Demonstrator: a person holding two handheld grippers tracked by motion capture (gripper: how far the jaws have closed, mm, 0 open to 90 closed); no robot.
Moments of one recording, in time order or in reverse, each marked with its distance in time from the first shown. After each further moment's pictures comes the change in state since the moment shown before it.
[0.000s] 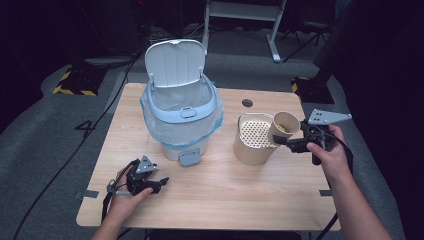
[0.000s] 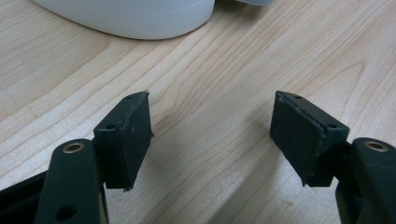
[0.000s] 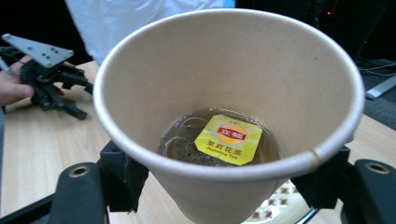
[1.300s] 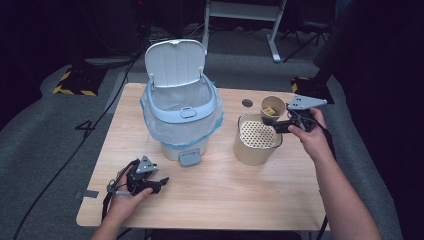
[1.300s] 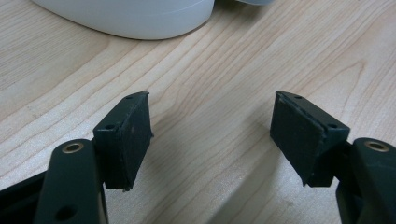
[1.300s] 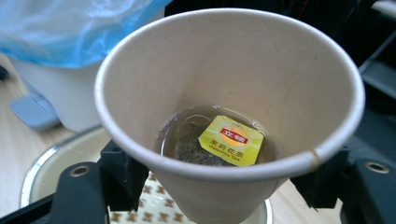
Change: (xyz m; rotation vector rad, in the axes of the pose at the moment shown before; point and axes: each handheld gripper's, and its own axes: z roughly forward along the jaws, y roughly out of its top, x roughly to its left) left arm 0.000 0.000 0.000 -0.002 0.001 0.000; right arm -0.042 0.011 0.056 0.039 -0.147 -0.177
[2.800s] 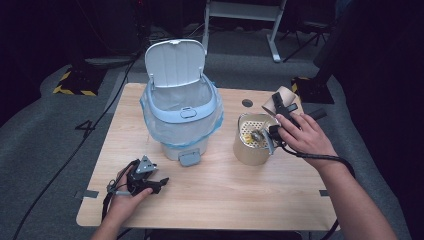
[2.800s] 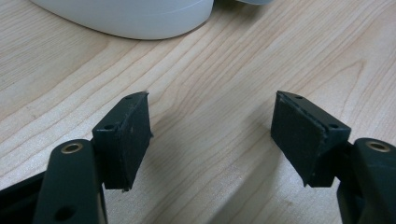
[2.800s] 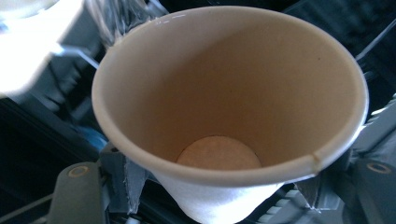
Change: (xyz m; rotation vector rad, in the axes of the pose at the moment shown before) left arm 0.000 0.000 0.000 0.002 -0.002 0.003; right arm 0.062 0.009 0.017 0.652 -0.725 -1.751
